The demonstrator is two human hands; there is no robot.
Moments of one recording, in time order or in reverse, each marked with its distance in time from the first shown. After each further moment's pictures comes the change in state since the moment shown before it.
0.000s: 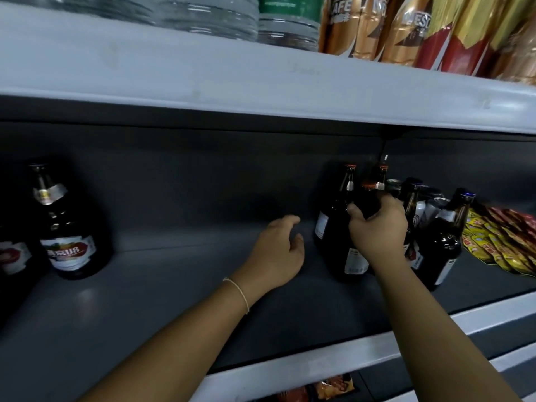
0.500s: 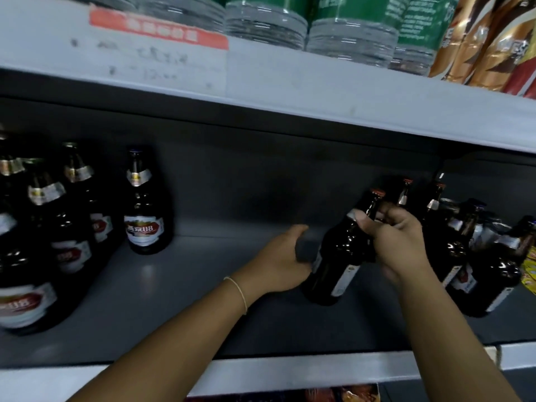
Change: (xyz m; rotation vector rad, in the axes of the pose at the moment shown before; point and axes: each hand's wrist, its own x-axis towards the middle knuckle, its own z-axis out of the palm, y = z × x) left_hand -0.044 -0.044 -0.067 -0.107 -0.135 -0.097; right_hand -0.055 -0.077 0.015 0.764 -0.391 0.219
